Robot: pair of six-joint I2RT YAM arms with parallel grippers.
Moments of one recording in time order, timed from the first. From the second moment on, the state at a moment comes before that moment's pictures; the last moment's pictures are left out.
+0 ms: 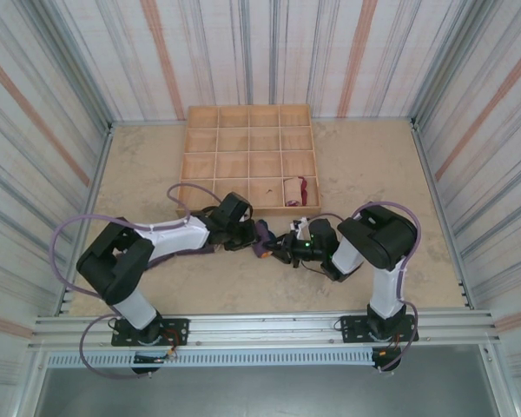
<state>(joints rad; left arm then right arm) -0.74 1.65 0.86 -0.22 0.21 -0.88 0.64 1.92 0.34 1.16 -0.61 1.48</state>
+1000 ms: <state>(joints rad) -0.78 1.80 1.10 -0.42 0.23 -0.68 0.64 1.55 0.71 -0.15 -0.32 0.82</state>
